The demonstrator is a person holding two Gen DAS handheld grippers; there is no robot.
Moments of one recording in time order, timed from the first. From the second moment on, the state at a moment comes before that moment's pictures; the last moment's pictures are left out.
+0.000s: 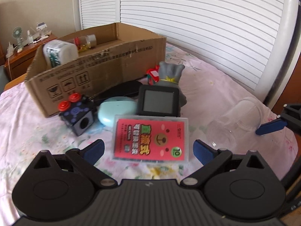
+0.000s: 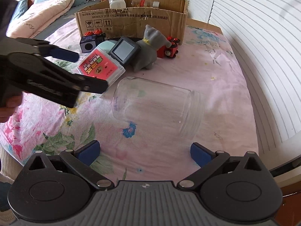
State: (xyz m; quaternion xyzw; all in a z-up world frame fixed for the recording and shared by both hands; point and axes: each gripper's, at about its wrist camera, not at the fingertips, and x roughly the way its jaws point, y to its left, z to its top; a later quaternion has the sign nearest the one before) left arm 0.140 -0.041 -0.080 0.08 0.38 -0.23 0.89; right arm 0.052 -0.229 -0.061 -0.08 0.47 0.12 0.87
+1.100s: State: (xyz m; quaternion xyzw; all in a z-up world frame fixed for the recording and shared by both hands) left arm 0.114 0.010 -0.085 0.06 0.42 -0.15 0.89; right arm 0.052 -0.221 -0.060 -0.08 0.48 0.12 0.87
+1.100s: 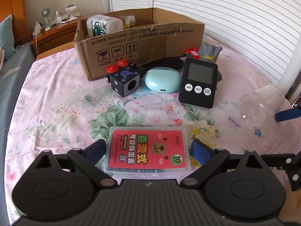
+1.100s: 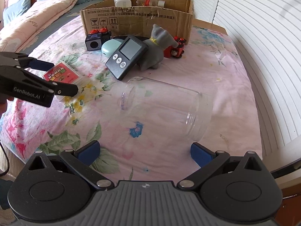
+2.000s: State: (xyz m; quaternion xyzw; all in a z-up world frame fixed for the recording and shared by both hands) left arm 0.112 0.018 -0.087 0.06 0.41 -0.17 0.89; right arm 0.099 -0.211 -0.038 -0.04 0.48 0.01 0.88
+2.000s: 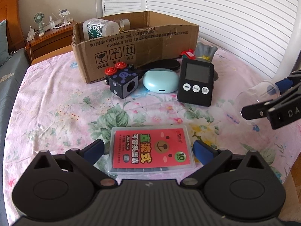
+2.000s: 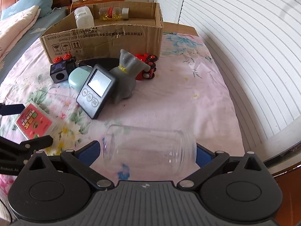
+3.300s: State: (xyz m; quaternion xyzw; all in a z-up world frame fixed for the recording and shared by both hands) left arm 0.181 0.014 0.008 0.09 0.38 -0.19 0.90; right arm 0.127 -0.230 0.023 -0.08 0.42 0.12 0.89
